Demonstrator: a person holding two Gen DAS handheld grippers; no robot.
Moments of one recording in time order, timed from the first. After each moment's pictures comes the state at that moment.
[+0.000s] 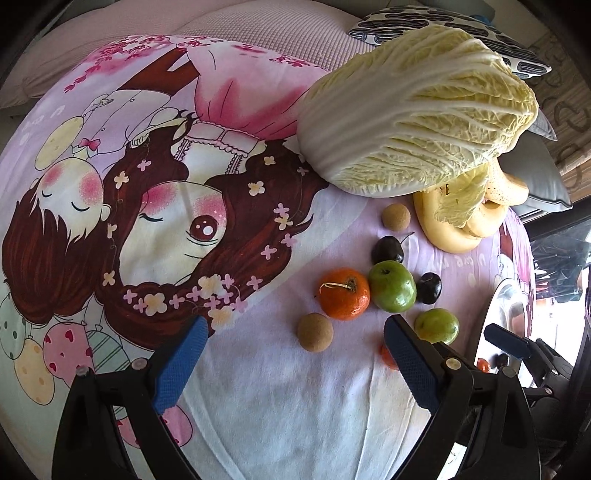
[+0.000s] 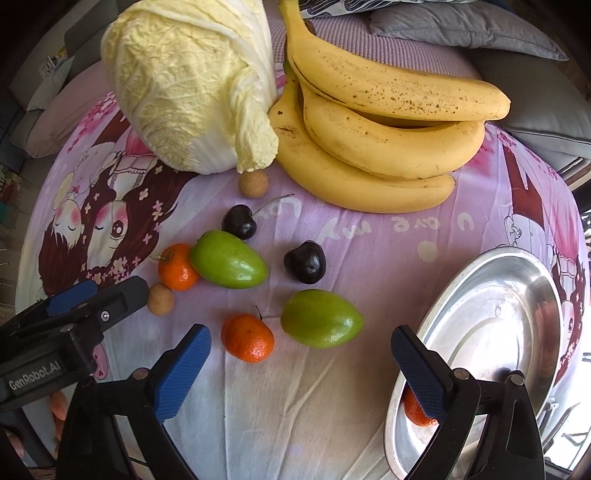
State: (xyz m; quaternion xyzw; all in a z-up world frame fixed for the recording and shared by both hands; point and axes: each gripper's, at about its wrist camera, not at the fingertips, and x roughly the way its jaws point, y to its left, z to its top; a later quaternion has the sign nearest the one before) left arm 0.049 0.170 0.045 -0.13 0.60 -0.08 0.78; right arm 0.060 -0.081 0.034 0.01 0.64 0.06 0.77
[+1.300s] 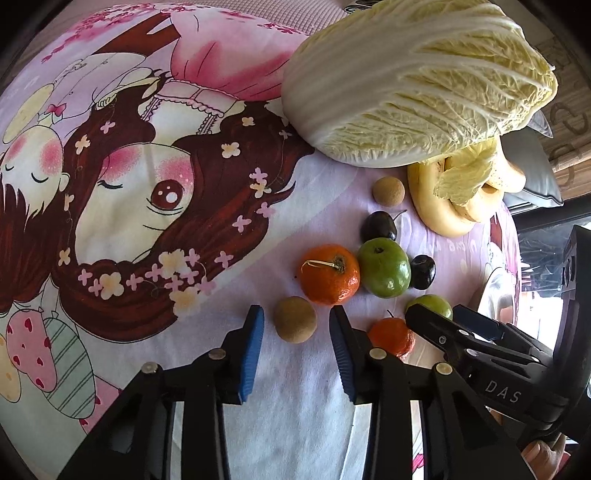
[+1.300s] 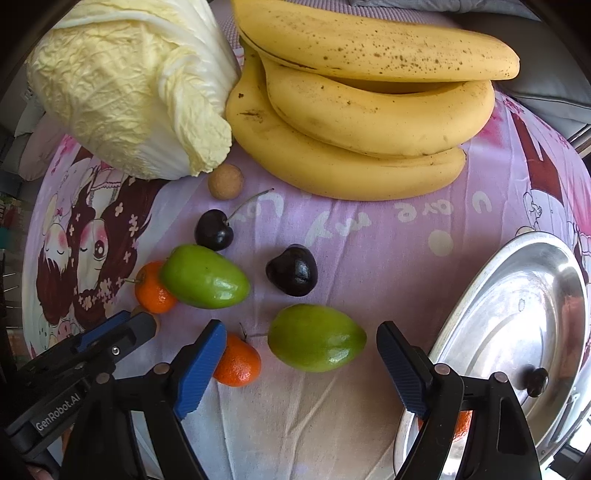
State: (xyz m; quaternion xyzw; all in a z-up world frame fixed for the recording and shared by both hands) left arm 0.056 0.134 0.002 -0.16 0.63 -0.10 0.75; right arm 0.095 -0.100 -0.014 0.05 0.66 0.05 0.74
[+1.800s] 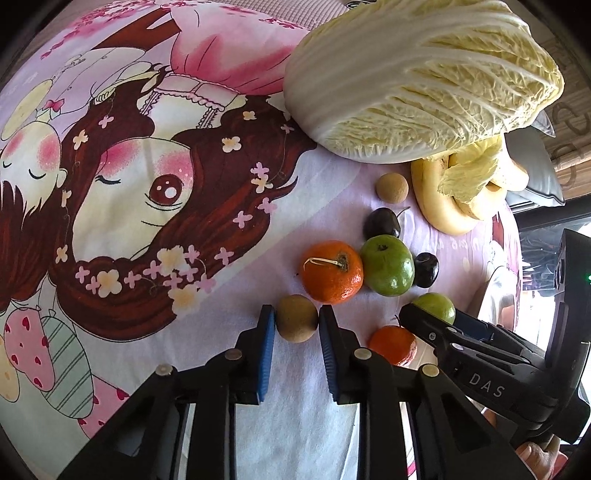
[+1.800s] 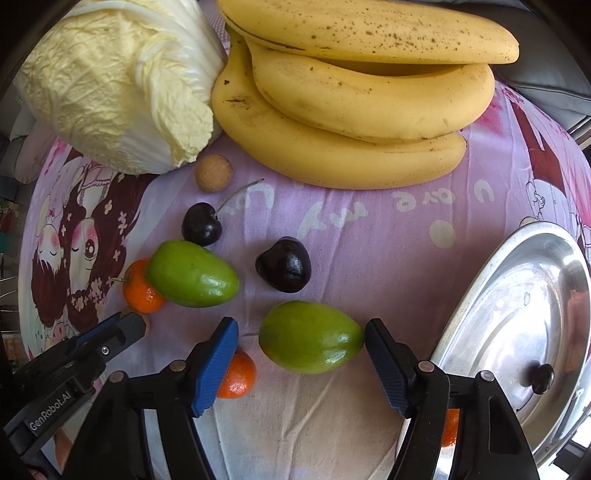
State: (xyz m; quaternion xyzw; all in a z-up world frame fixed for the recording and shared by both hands) left arm 0.062 0.133 -0.001 -0.16 0.64 -0.10 0.74; right arm 0.095 -0.098 -0.030 0.06 0.67 0.04 0.74
